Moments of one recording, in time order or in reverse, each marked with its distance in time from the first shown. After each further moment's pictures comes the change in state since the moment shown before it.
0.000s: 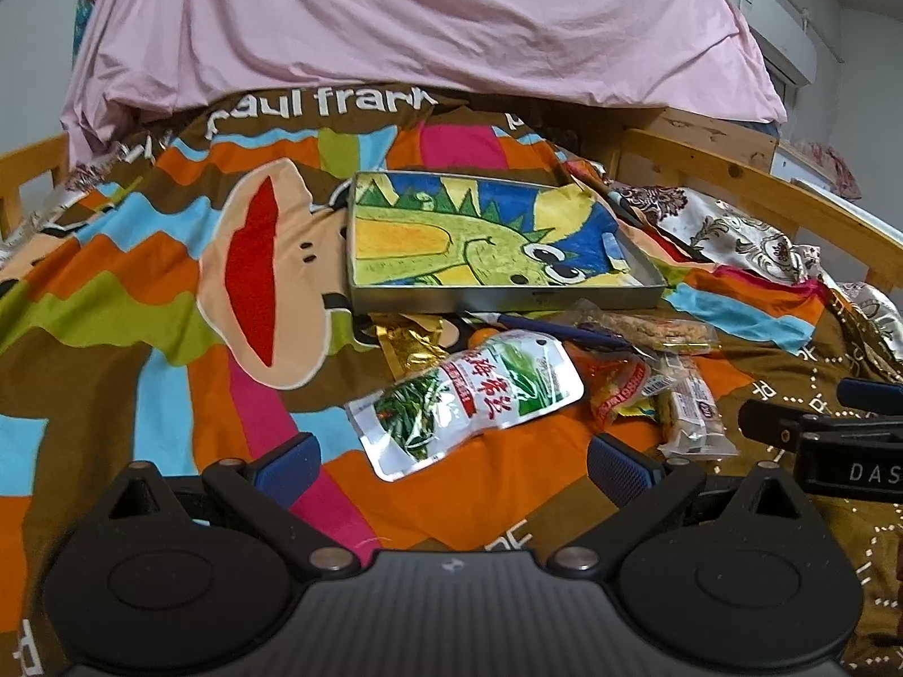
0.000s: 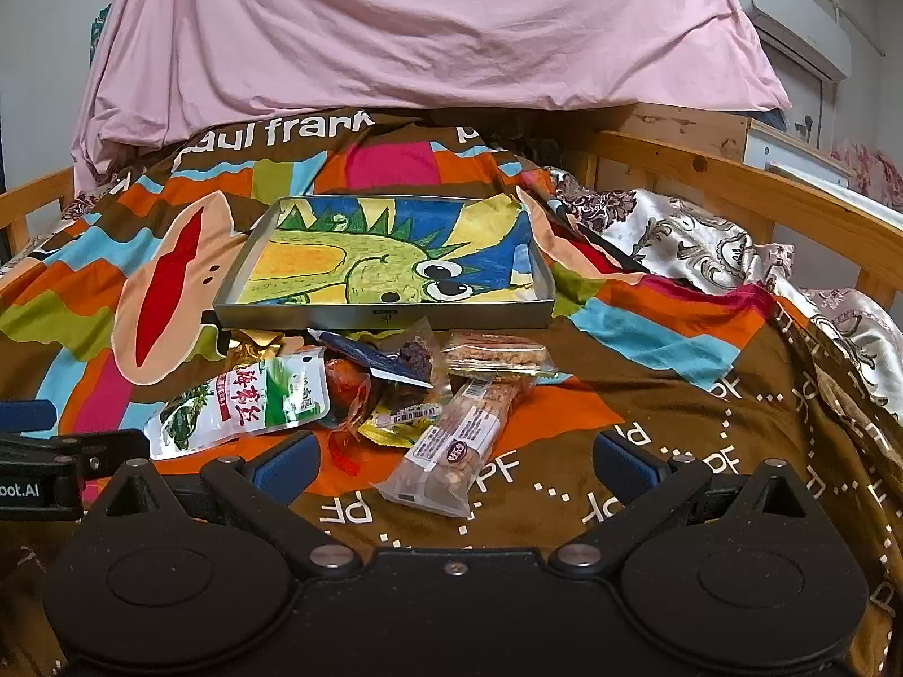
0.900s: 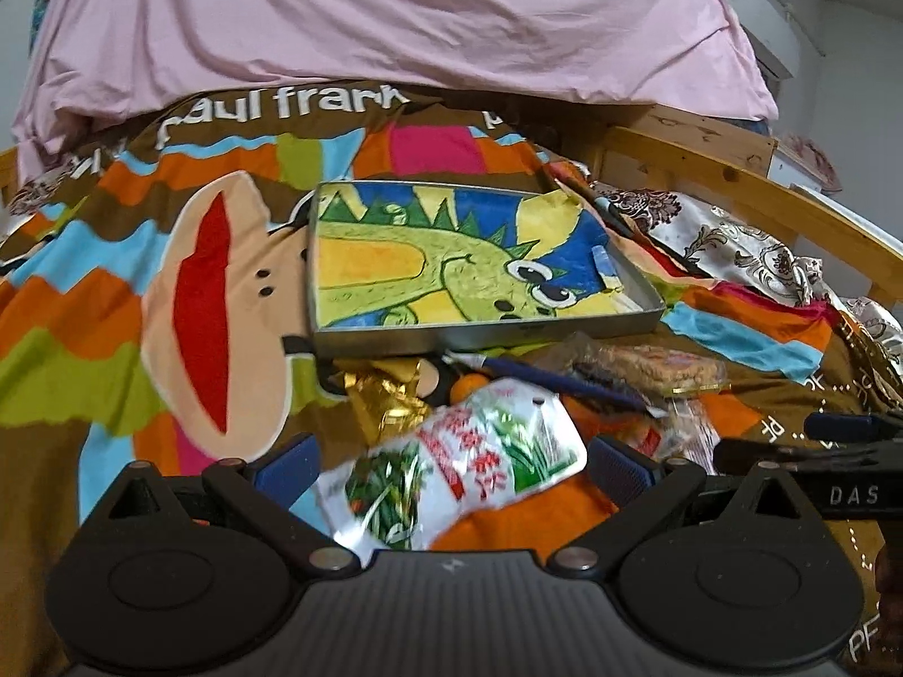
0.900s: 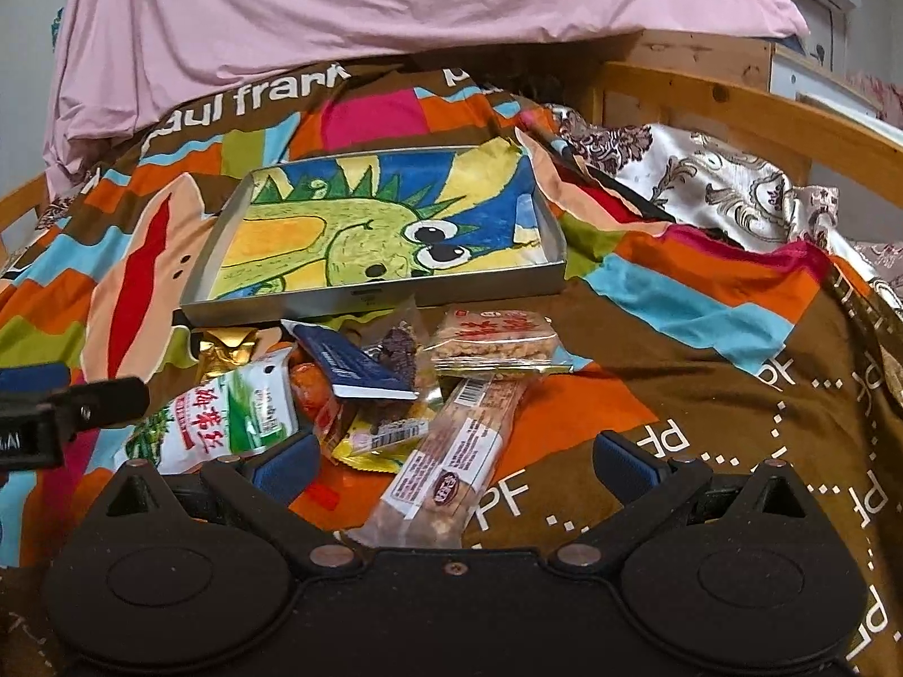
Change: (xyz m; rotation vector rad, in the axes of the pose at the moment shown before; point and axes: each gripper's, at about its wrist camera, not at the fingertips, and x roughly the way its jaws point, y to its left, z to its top) left arm 0.052 0.002 0.046 0.035 0.018 -0.058; right arm 0.068 -0.019 0.026 0.081 0.137 0.036
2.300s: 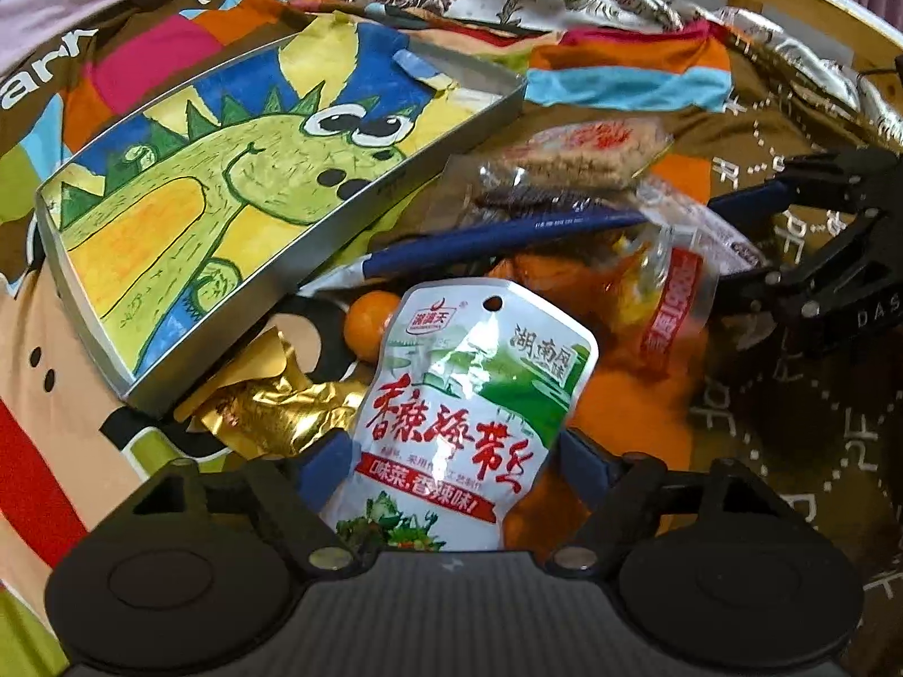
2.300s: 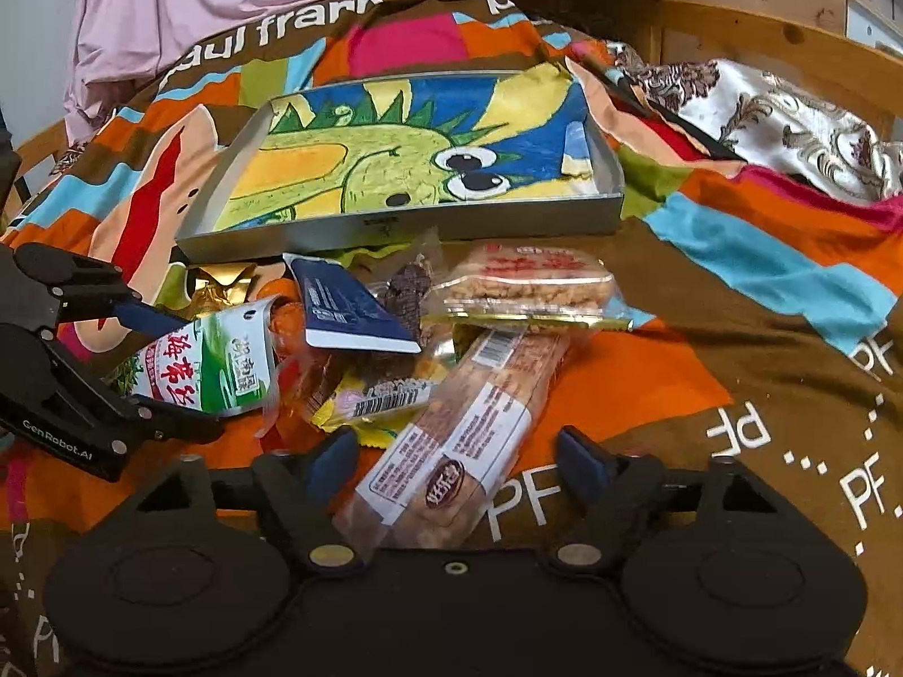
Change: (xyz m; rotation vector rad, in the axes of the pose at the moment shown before) left arm 0.114 -0.001 0.016 0.580 0.373 -0.312; right arm 0.058 -0.007 -0.009 -0.041 0.124 0.098
